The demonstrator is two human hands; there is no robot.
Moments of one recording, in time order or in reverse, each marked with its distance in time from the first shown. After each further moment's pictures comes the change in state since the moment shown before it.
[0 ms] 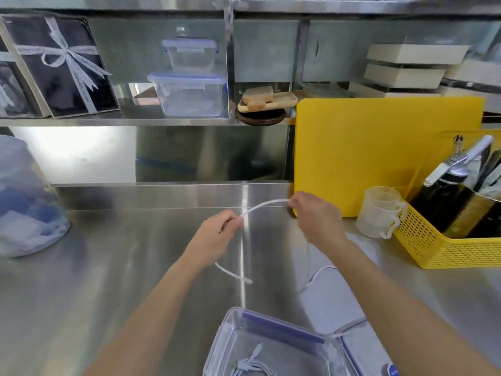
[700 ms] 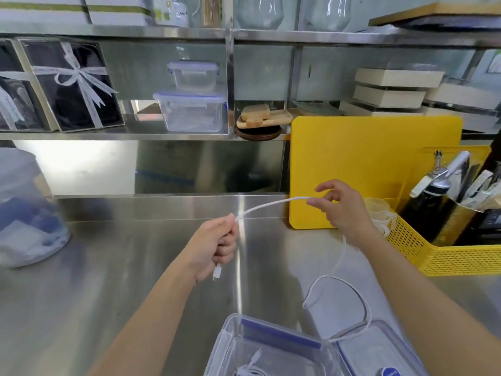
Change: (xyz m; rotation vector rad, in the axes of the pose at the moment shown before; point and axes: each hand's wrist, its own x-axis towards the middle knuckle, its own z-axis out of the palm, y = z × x) left_hand -0.016 0.034 -0.017 -0.880 -0.211 -0.263; right_hand 0.004 0.029 -0.057 0.776 0.059 0.257
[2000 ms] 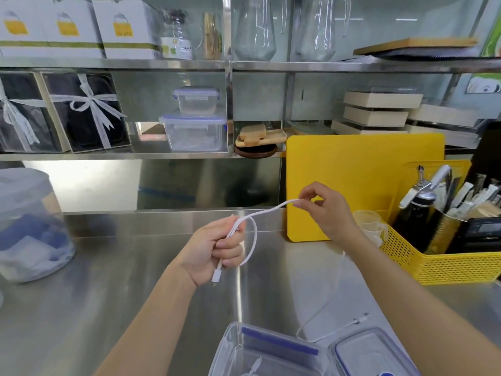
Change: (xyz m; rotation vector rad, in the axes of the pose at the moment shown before) left_hand -0.027 0.039 0.022 -0.279 -0.275 0.001; right_hand -0.015 -0.043 0.001 -0.068 -0.017 -0.236
